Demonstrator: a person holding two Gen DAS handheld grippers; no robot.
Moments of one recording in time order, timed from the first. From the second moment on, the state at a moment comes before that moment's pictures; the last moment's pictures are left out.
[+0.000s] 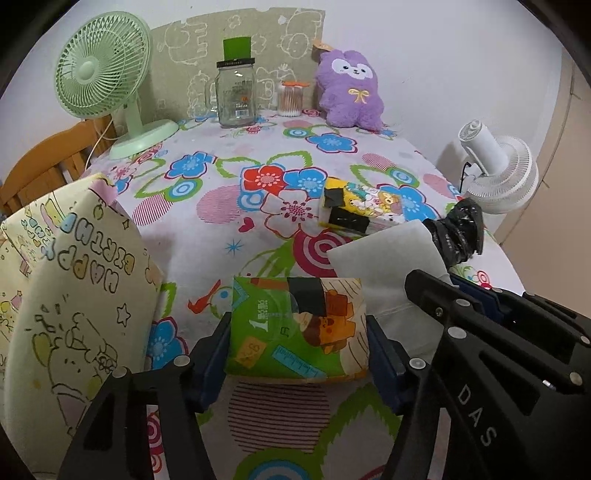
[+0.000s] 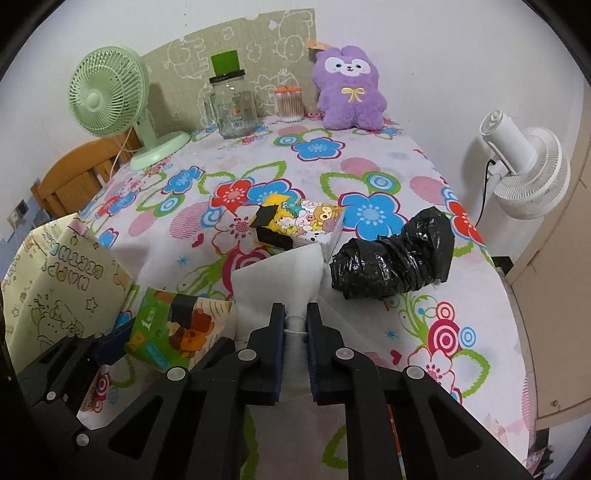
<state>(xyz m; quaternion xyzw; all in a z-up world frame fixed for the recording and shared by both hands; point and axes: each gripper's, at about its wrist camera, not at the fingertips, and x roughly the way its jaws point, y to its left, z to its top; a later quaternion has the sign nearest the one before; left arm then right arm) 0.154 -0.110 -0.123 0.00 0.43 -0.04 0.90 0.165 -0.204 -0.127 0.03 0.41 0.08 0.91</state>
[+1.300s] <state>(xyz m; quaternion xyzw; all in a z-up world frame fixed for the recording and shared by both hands) 0.079 -0.113 -0.020 0.03 0.33 -0.08 0.94 0.073 -0.208 -0.023 0.03 0.31 0.05 0.95</state>
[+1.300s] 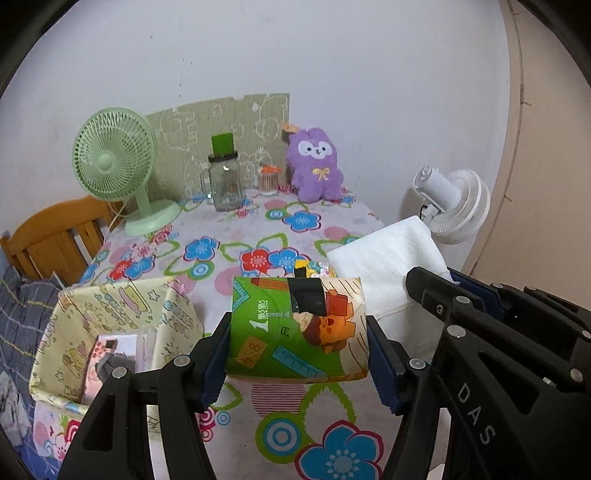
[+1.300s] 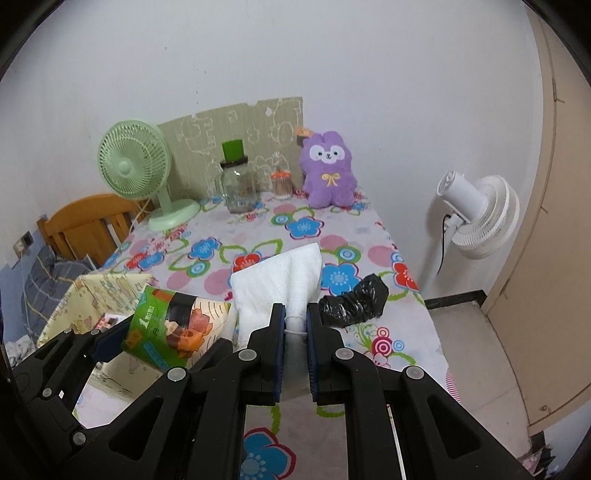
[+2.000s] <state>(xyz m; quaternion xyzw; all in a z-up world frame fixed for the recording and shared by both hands) 0.059 -0.089 0.005 0.04 0.29 -0.09 0.95 0.049 -0.187 0.006 0.03 0.28 0.05 0.96</state>
